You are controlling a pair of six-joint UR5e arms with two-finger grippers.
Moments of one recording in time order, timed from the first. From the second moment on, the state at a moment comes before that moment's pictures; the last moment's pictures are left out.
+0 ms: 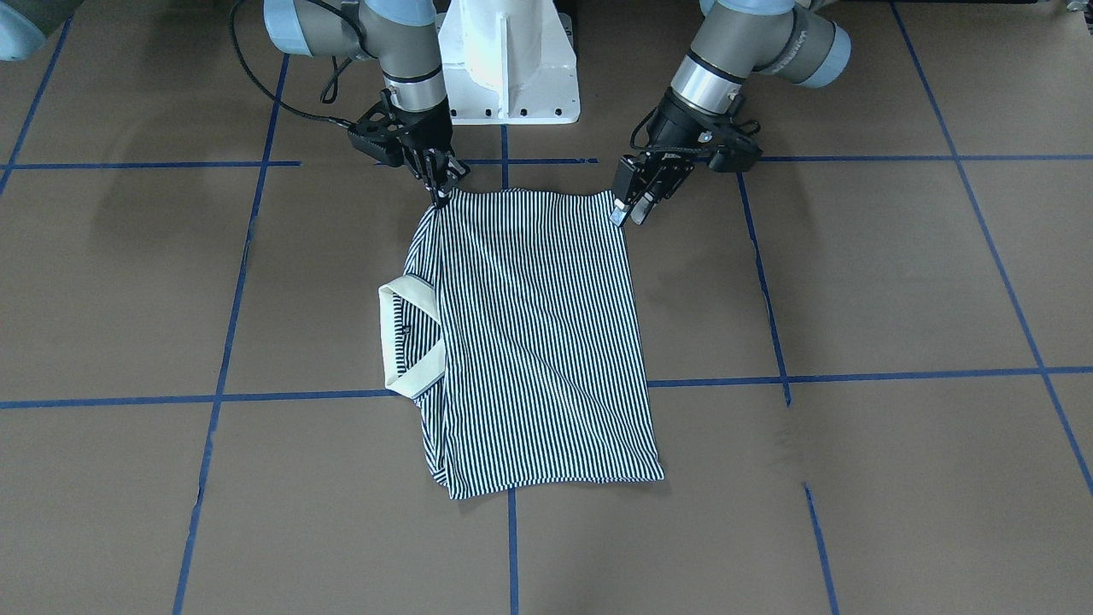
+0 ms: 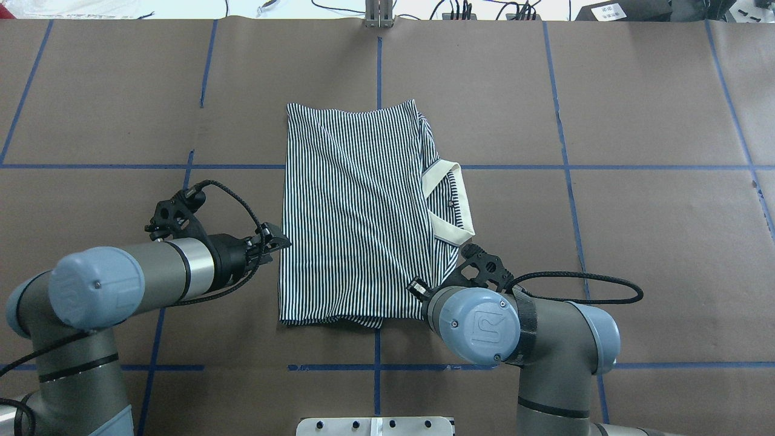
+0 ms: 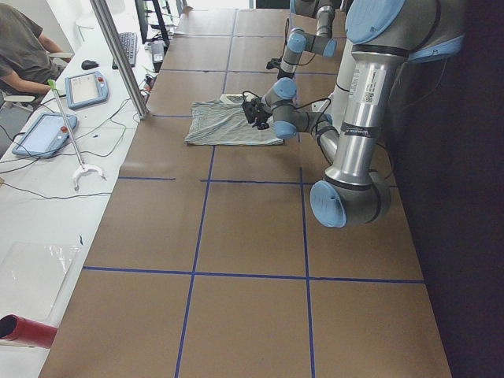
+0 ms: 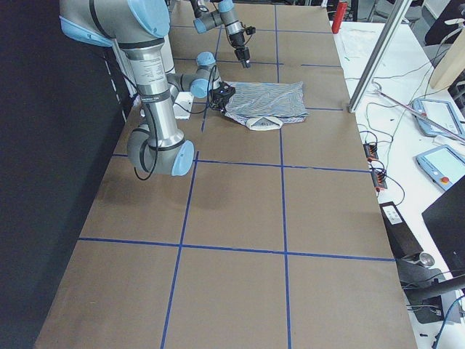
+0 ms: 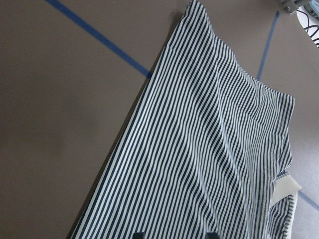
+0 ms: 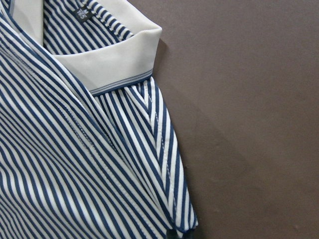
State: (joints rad) left arm -0.35 -1.78 -1.98 -2.15 -1.50 -1.93; right arm 0.23 -1.12 1.89 -1.50 1.50 2.11
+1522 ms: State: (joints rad) left arm -0.24 -1.80 -1.92 -2.05 -1.45 -1.96; right arm 0.23 -1.11 1.89 -1.50 1.50 2.11
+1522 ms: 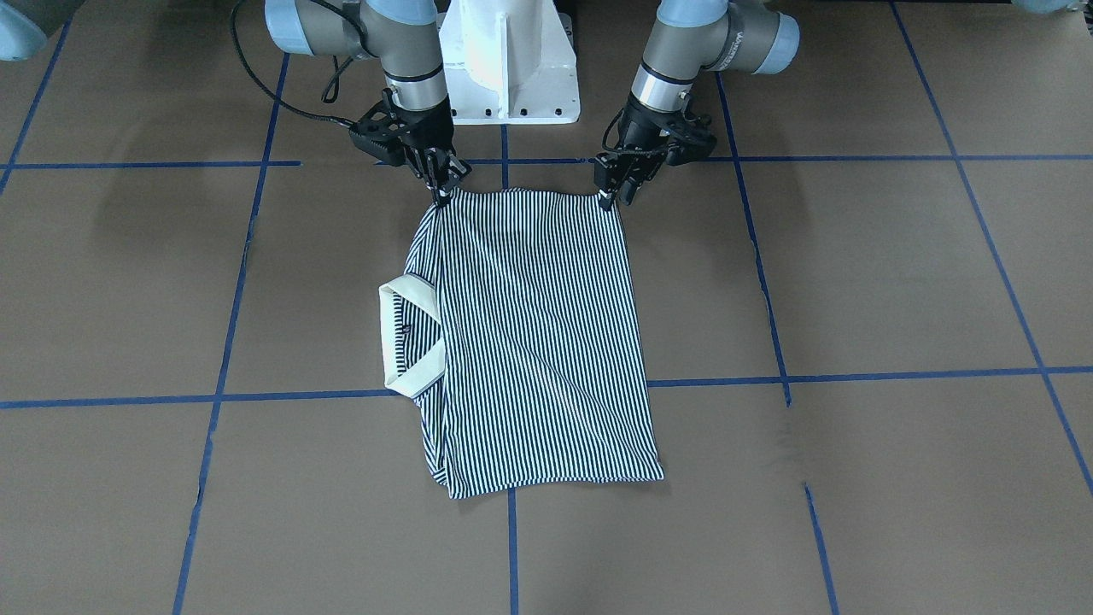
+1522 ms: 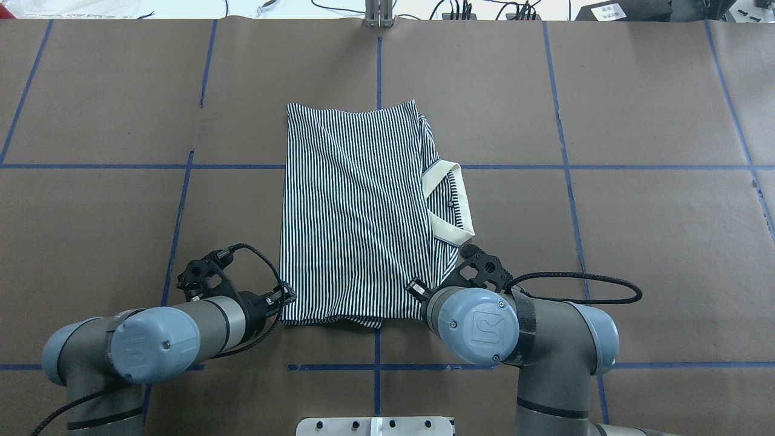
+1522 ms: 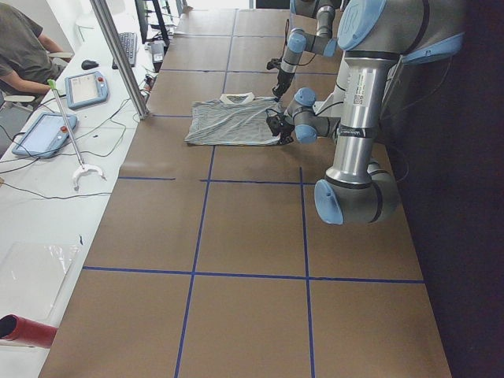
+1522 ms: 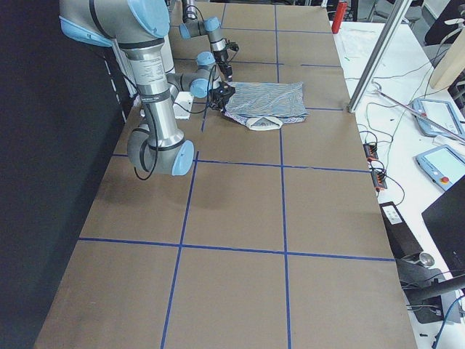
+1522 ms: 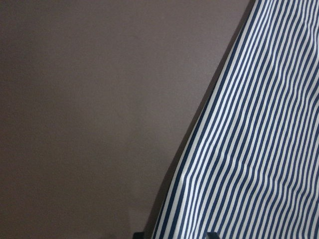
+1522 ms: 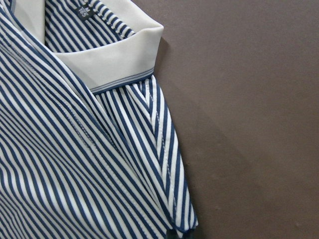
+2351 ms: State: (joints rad) left arm -0.21 -1.81 -1.91 -2.05 -1.45 -1.96; right arm 0.23 -1.11 1.89 -1.50 1.50 2.11
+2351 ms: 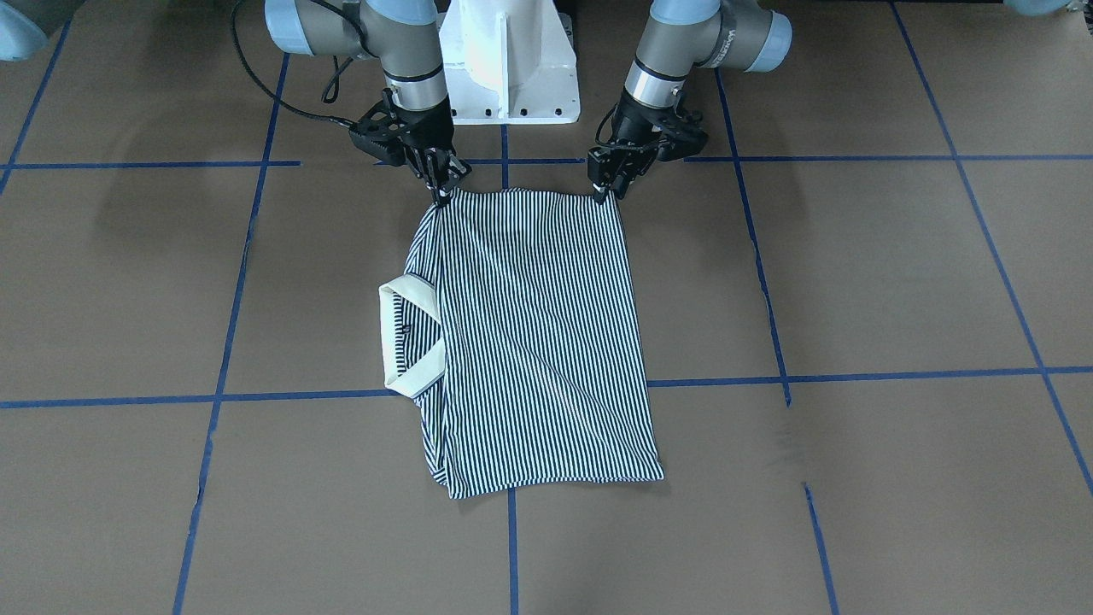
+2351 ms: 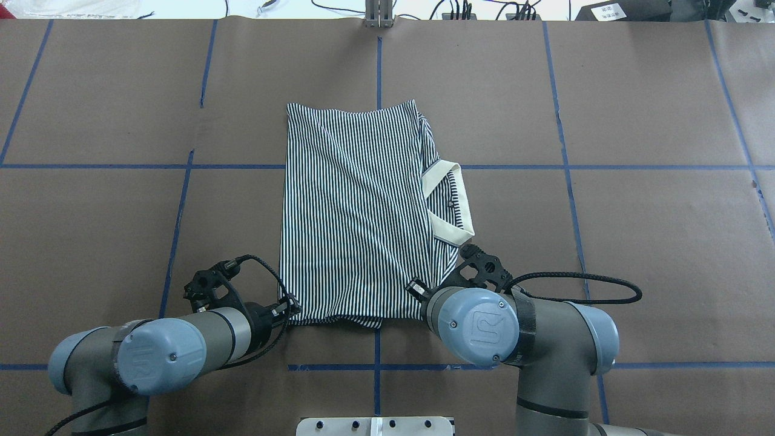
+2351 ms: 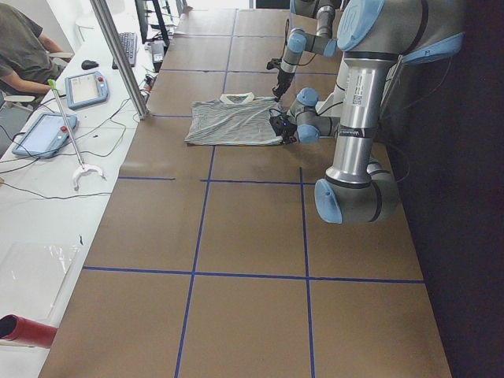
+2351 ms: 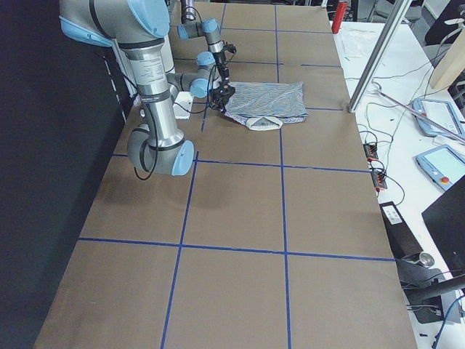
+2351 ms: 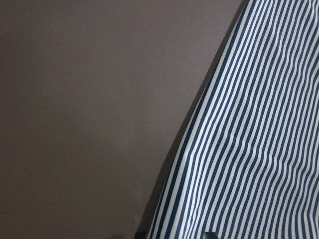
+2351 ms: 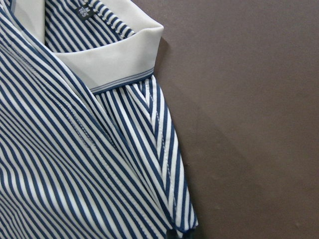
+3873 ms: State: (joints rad) left arm -0.15 -1.80 -2.22 -1.85 -1.45 -2.06; right arm 0.14 -1.28 2.18 -1.51 1.50 2.17
